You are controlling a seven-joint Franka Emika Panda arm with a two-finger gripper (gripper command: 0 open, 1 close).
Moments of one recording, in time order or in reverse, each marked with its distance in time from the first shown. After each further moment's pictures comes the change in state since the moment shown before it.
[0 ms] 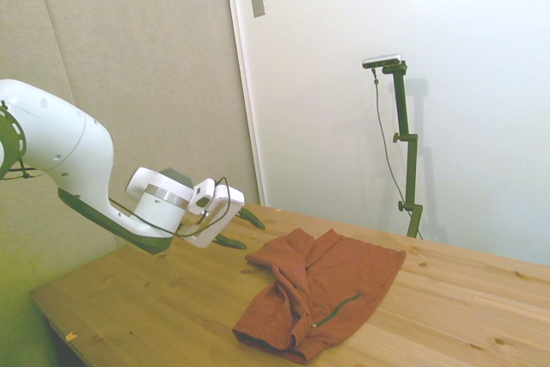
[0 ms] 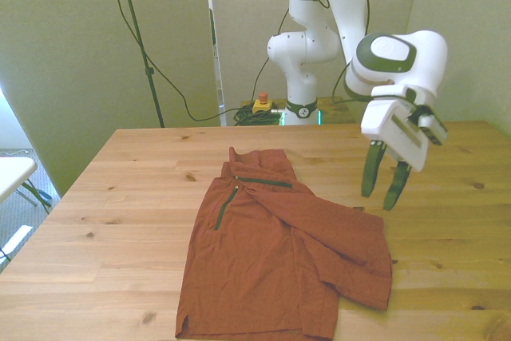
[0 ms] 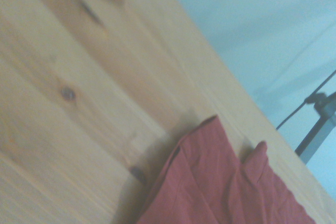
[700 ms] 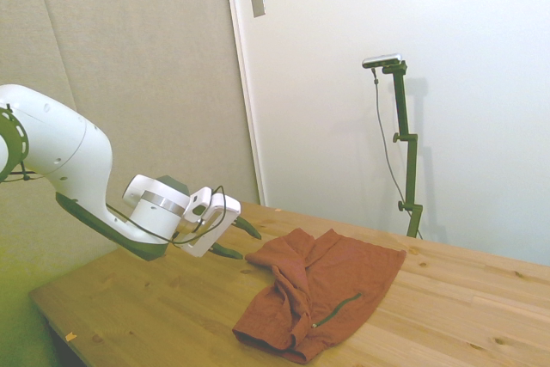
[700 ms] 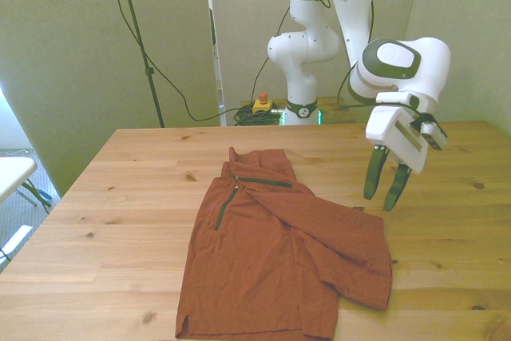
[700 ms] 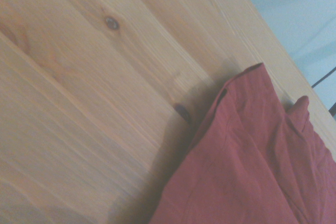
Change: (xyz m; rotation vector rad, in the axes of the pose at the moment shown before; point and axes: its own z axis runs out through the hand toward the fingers) arm -0.043 0.008 0.040 -0.057 -0.091 -0.032
